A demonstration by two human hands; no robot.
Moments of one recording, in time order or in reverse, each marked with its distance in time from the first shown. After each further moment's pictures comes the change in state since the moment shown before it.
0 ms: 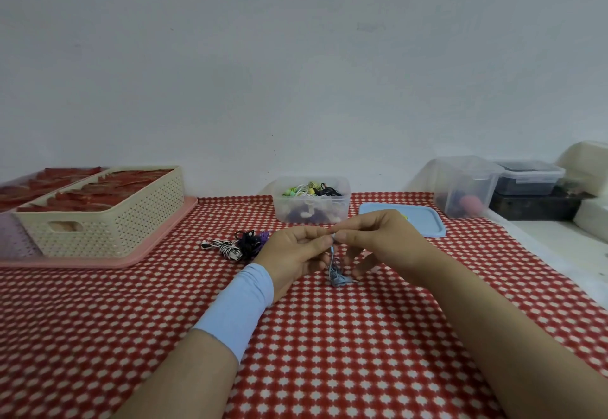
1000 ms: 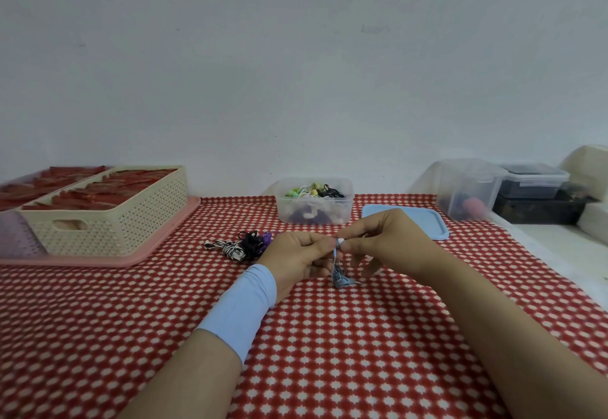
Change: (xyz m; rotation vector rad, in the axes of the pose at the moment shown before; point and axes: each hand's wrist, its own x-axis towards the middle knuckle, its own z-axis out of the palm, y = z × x) left_hand -0.001 0.001 -0.001 0.080 0.007 -0.050; right_hand 0.000 -0.003 -0.004 -0.168 -0.012 -0.039
